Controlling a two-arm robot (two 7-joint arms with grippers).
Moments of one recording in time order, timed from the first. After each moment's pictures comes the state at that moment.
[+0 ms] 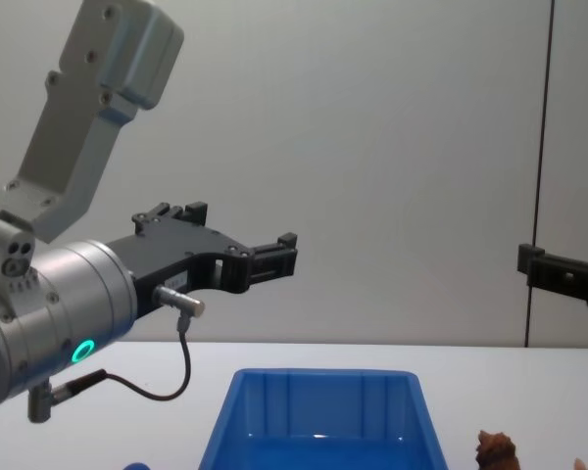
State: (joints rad) left arm -0.24 0.38 0.45 -1.63 -0.20 0.01 -0.01; right arm -0.01 0.34 -0.23 -1.77 0.29 0.03 0.07
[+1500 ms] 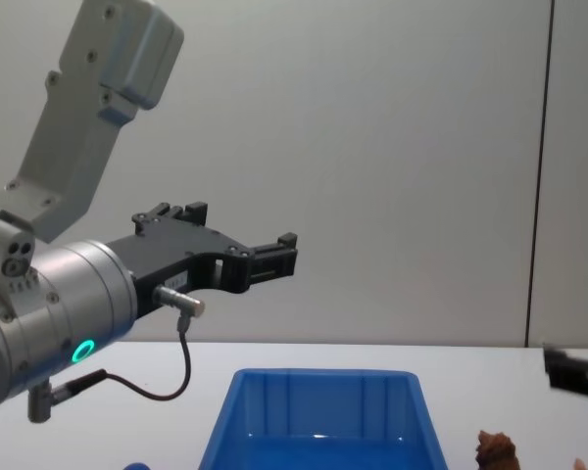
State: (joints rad) left arm -0.24 0.38 0.45 -1.63 -0.20 0.01 -0.01; right arm -0.05 0.30 -0.25 -1.76 0.21 0.21 -0.08
